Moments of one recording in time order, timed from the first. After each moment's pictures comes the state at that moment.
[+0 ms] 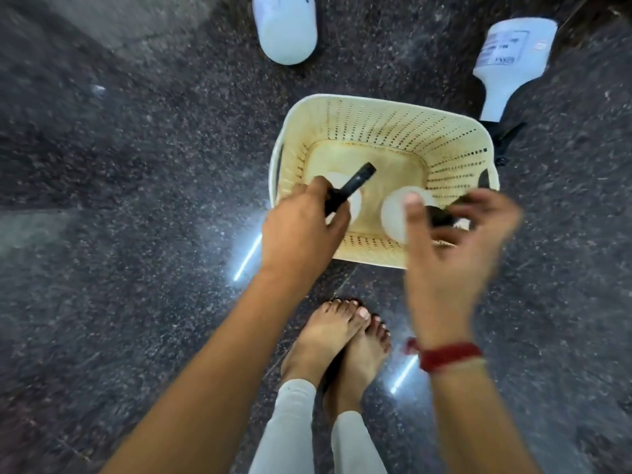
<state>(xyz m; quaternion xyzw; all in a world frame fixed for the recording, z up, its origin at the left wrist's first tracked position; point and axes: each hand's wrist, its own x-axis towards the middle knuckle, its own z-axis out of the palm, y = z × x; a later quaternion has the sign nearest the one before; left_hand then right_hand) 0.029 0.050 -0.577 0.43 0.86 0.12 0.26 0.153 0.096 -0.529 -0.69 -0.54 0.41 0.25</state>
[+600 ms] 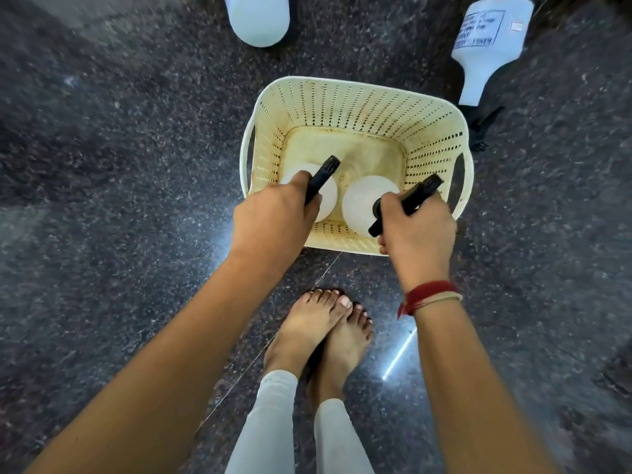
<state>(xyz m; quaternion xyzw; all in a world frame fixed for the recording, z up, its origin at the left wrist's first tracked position) 0.032 0.051 -0.586 0.49 0.83 -0.01 0.25 0.172 0.120 -0.574 -0.74 -0.53 0.41 0.07</state>
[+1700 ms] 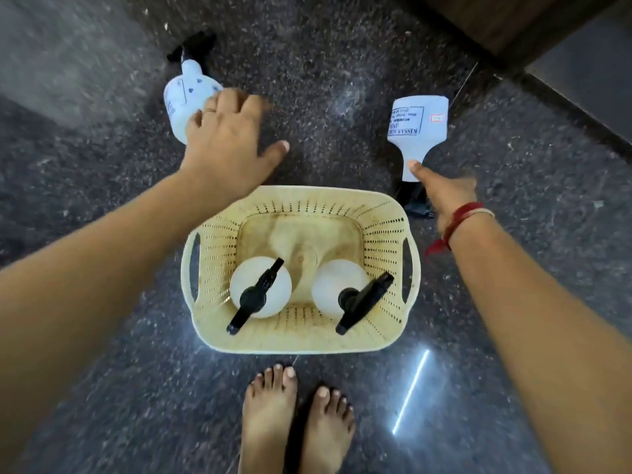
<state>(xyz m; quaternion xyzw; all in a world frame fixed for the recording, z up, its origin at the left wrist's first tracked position) -0.042 0.226 -0.588 0.55 0.81 0.02 0.20 0.218 0.322 -0.651 -0.82 -0.35 0.43 0.10</state>
